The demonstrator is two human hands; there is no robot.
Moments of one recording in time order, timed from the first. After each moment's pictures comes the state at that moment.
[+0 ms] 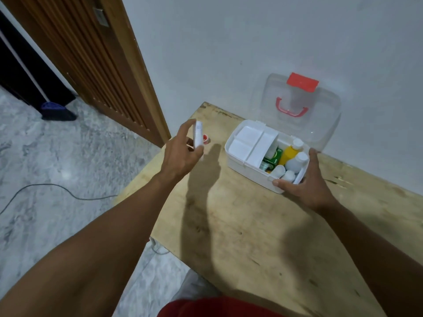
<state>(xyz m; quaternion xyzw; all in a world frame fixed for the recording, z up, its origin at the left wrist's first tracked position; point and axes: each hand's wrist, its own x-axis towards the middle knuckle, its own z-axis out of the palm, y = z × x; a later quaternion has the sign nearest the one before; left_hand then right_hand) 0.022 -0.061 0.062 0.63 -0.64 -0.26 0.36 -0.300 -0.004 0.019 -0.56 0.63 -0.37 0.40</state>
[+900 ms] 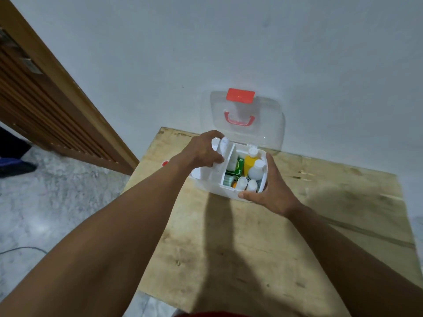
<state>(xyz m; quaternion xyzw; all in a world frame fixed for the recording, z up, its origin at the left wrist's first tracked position) -0.113 -0.141 0.098 0.54 -0.73 -0.41 0.09 -0.314 -0.018 -0.018 -0.53 0.66 -0.36 0.39</state>
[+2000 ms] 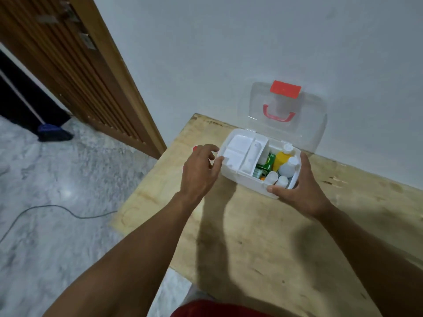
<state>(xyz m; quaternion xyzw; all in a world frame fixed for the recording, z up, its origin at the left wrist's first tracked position) -0.035 -0.058 0.053 0.61 -0.70 -0.18 0.32 -0.309 -0.009 0.006 -0.56 0.63 -0.37 0.38</state>
